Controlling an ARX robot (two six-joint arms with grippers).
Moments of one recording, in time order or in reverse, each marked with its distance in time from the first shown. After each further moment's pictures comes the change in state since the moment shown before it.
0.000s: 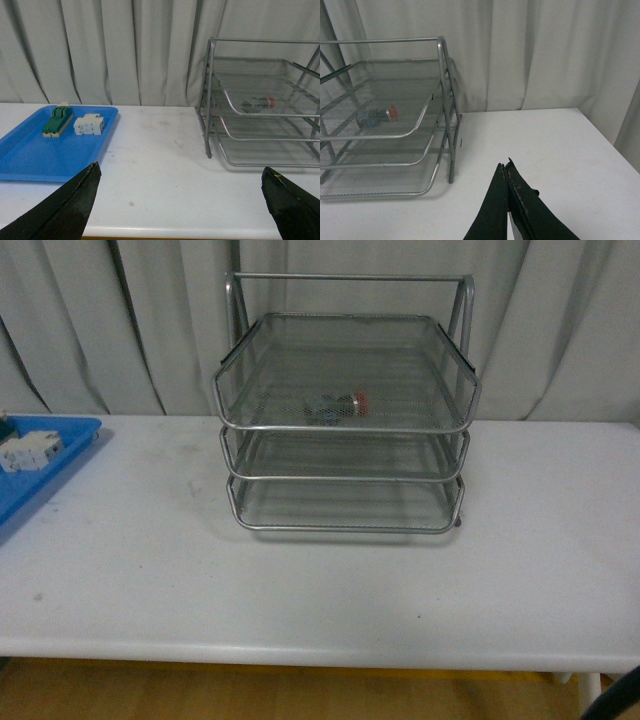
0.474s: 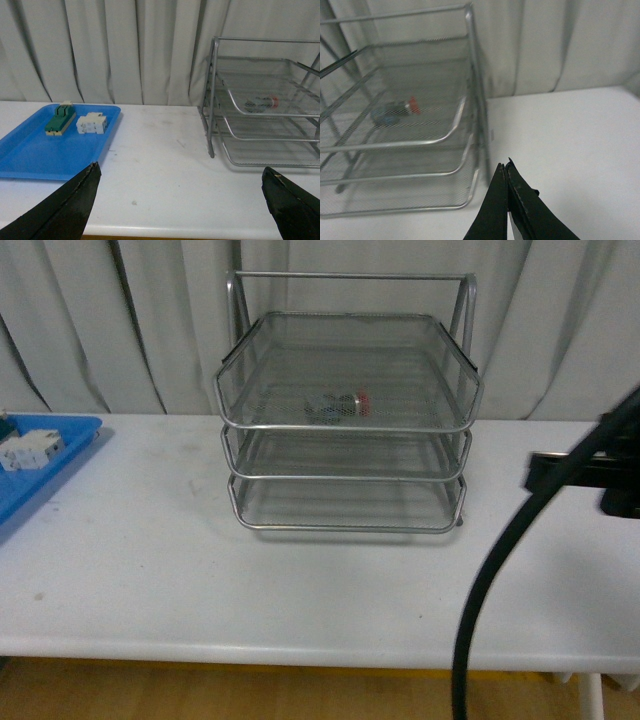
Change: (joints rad) left arm 0.000 0.000 0.000 -0.001 -0.003 0.000; right arm 0.180 0.436 0.285 0.085 0.169 0.094
